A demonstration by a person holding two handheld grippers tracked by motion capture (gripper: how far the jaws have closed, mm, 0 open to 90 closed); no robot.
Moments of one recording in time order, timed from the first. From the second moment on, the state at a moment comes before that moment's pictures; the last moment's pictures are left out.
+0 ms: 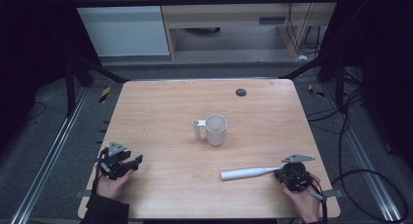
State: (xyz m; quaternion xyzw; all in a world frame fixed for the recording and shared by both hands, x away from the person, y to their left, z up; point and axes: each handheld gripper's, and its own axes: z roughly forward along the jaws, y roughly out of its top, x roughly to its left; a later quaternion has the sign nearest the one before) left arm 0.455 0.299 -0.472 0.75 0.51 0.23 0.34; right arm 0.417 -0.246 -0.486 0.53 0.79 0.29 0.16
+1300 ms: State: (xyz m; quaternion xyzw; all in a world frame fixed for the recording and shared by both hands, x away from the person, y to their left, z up) left arm 0.456 0.299 -0.473 0.76 0.51 0.23 0.34; right arm 0.448 -0.127 -0.475 0.43 0.82 0.36 0.11
